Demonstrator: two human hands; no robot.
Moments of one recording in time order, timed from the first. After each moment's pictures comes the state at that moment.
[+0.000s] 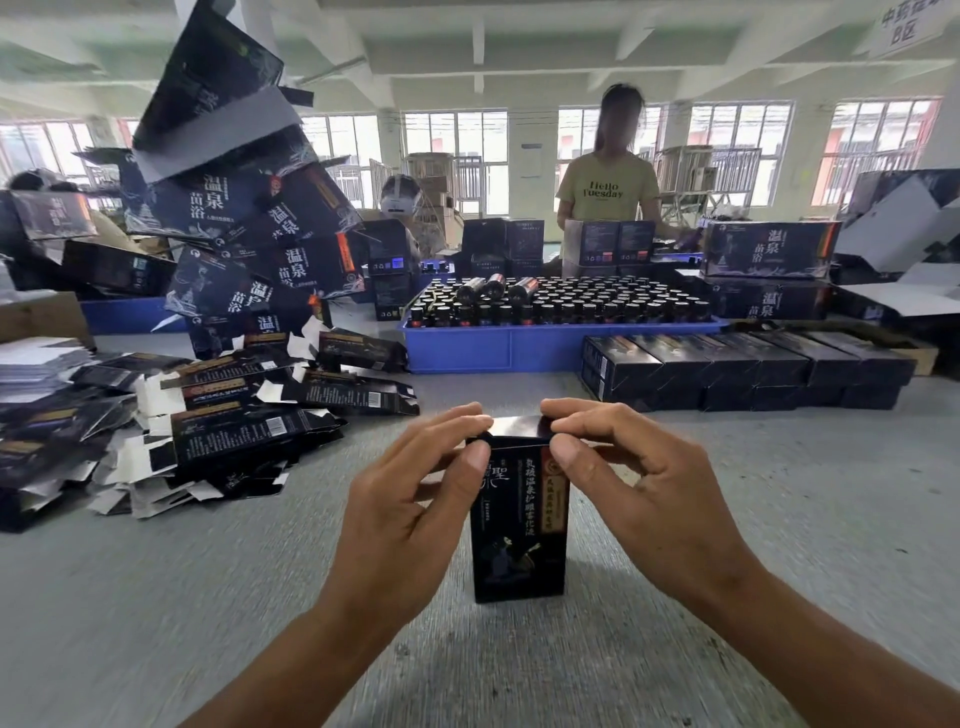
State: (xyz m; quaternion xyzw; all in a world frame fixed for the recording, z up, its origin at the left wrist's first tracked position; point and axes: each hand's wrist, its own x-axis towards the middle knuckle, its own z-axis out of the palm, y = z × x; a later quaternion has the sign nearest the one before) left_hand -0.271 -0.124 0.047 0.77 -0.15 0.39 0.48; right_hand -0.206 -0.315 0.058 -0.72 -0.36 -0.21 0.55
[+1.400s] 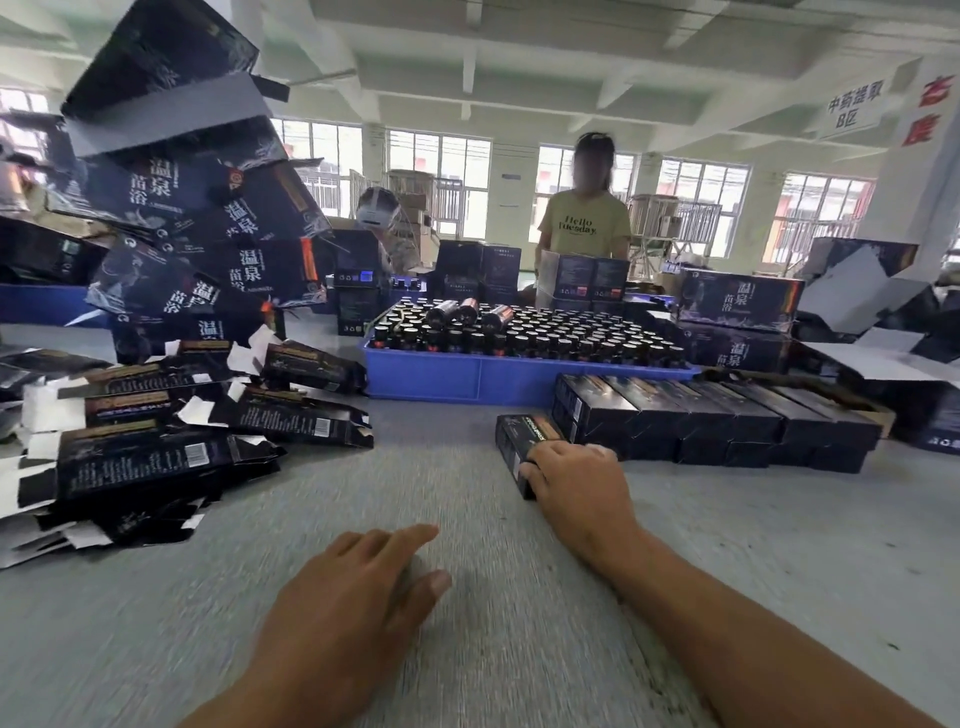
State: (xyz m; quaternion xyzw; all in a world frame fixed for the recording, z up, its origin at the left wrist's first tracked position) left_hand -0.215 -0.087 -0.007 0.97 0.00 0.19 0.17; right_hand -0.045 -0.286 0.018 -0.94 -0.23 -0.23 0.06
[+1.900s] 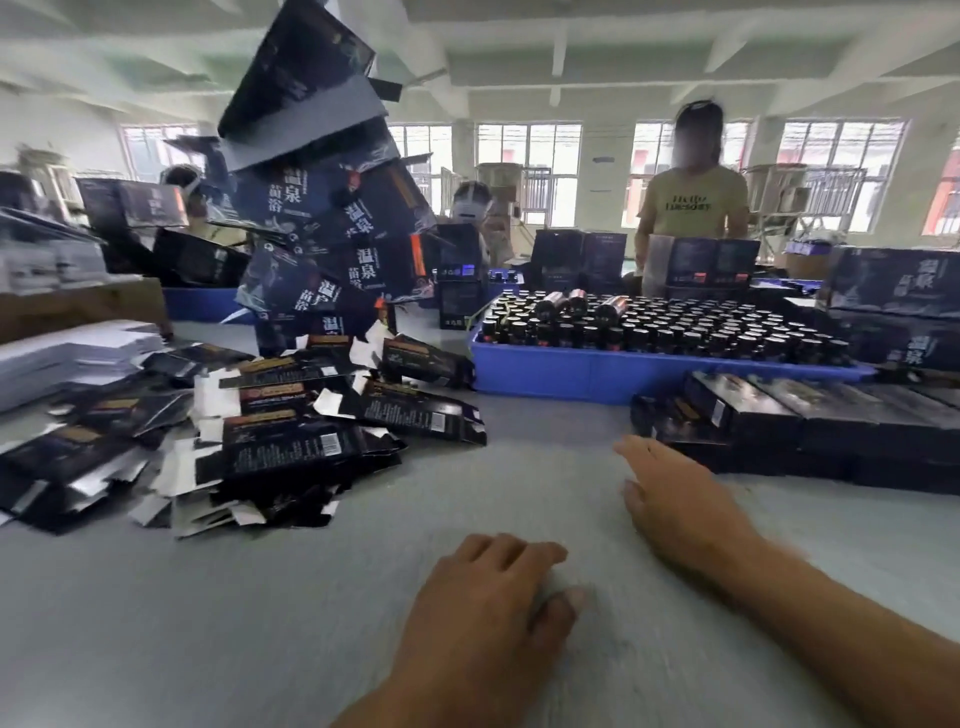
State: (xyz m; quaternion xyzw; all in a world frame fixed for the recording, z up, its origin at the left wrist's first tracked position) left_hand -0.210 -0.081 -0.009 0.97 0.00 0.18 0.14; right_hand -0.041 -0.247 0.020 -0.95 -0.28 -0.13 0.10
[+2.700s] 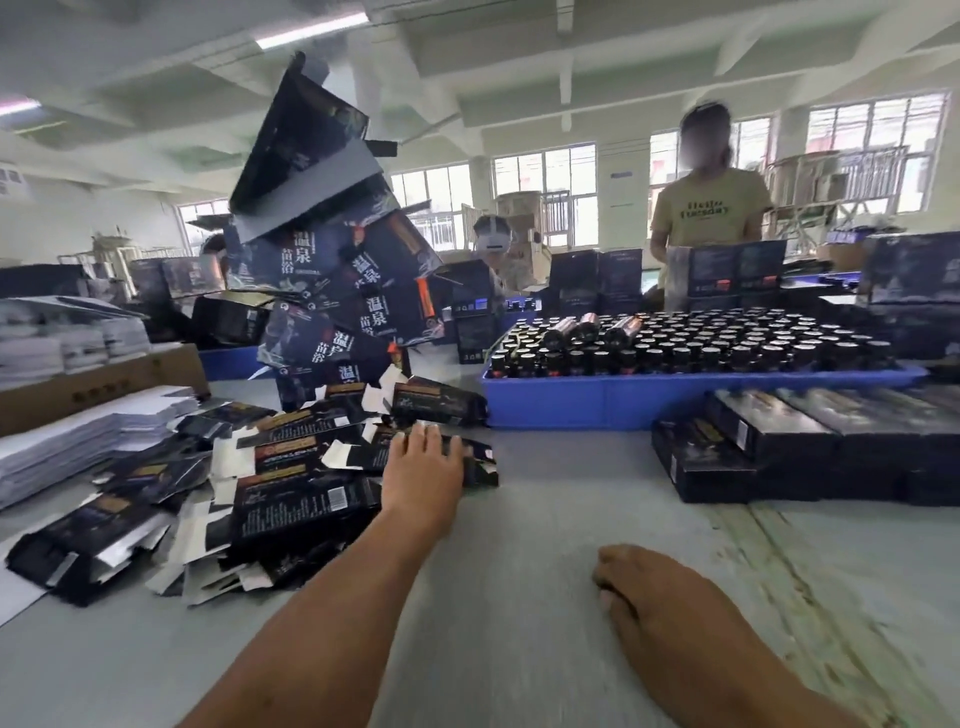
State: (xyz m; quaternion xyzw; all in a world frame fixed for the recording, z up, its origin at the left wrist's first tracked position) left_hand -0.063 0.029 0.022 0.95 0.18 0.10 -0.23; right_hand -0.083 -0.248 -0.009 -0.91 -0.35 -0.05 0.20
